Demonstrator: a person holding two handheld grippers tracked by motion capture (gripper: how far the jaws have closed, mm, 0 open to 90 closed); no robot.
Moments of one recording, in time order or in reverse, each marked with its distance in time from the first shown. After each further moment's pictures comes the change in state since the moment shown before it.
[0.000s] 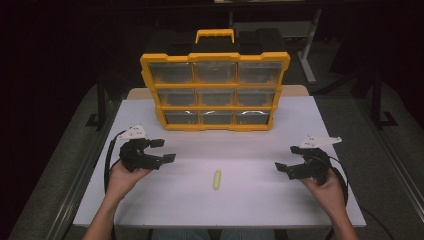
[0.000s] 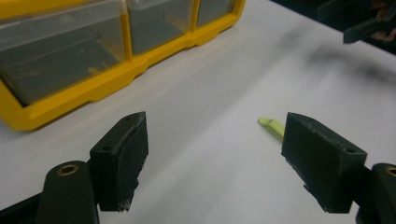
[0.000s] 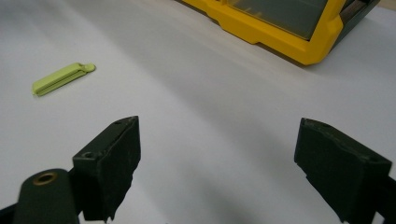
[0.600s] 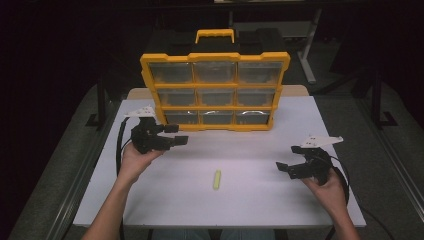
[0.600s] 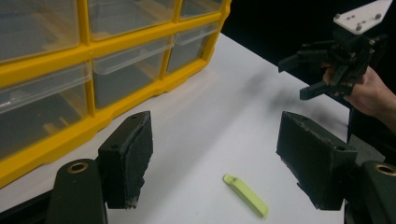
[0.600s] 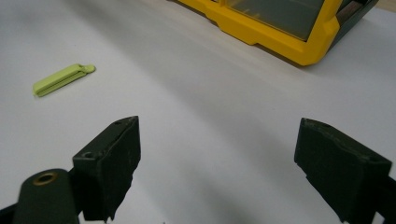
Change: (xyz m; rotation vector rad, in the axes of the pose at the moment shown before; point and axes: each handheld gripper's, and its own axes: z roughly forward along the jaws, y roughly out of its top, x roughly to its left) left arm 0.002 0.050 0.019 -0.069 -0.132 -0.080; right arm -0.003 0.000 -0.002 -0.005 0.005 0.001
